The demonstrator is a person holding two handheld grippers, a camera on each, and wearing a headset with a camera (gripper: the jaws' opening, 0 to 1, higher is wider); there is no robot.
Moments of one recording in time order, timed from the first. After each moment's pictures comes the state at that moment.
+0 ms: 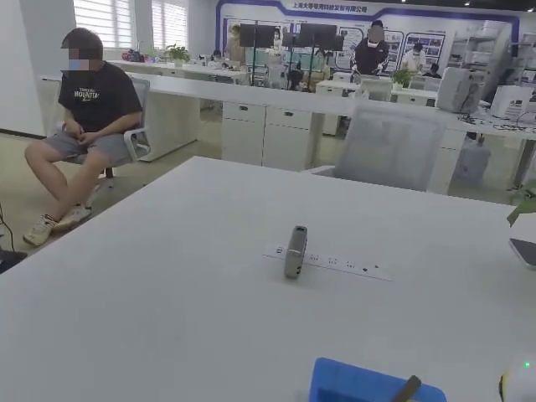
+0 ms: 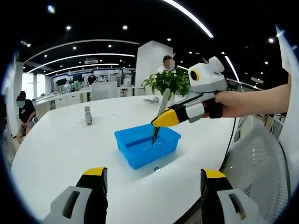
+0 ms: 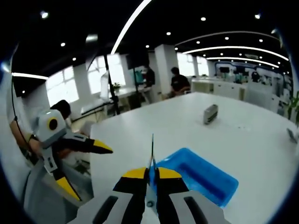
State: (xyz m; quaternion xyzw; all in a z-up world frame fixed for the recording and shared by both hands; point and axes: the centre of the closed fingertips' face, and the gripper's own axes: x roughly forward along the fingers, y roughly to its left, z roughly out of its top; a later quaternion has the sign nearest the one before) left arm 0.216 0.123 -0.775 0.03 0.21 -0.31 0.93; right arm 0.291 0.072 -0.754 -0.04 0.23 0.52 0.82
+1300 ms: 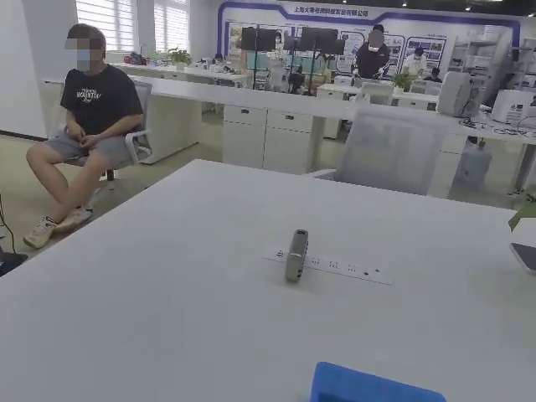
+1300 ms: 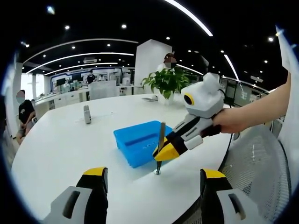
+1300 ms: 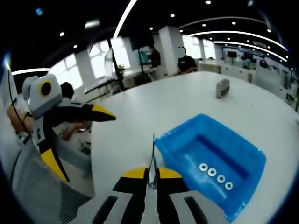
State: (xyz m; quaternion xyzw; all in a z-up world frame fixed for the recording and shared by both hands) left arm 0.215 0.122 -0.776 0.04 0.21 -0.31 0.92; right arm 0.266 0.085 -0.824 -0.08 0.30 0.54 0.78
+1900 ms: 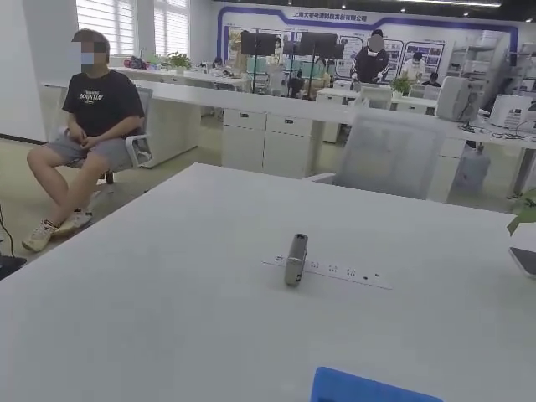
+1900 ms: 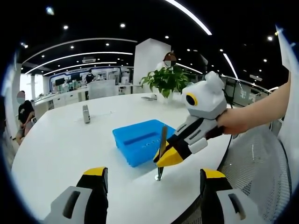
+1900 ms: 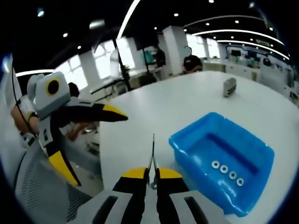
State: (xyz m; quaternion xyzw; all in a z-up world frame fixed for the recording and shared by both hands) left arm 0.214 0.121 -0.779 0.04 0.22 -0.32 0.92; right arm 0.250 0.091 -0.823 -0.05 0.31 0.55 0.77
